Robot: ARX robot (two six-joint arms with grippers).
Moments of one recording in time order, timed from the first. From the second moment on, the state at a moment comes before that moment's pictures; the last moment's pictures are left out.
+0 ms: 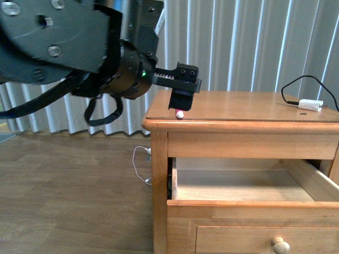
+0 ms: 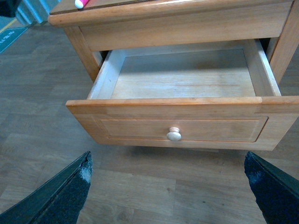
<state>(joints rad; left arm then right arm) -0.46 1.82 1.32 0.34 -0.34 0.11 0.14 0.68 0.40 -0.06 -0.07 0.15</state>
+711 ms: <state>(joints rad) -0.46 2.23 1.91 -0.02 -0.34 0.00 0.14 0.68 0.40 -0.06 -0.07 0.15</state>
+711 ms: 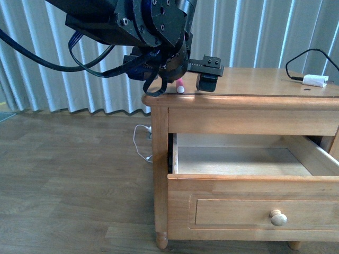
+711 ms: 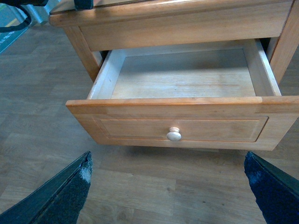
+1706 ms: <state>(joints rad) -0.45 2.29 2.00 -0.12 -0.36 -0.02 0.14 0.68 0.40 -0.06 -0.07 0.15</state>
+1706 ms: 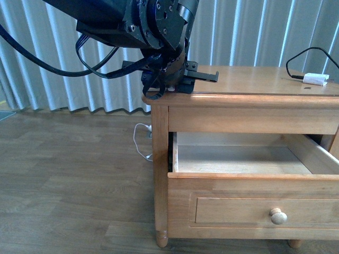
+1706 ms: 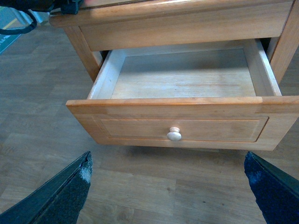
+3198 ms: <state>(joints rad) -0.52 2.10 1.42 0.23 0.16 0.37 0.14 0.68 0.40 -0.06 -0.07 0.15</state>
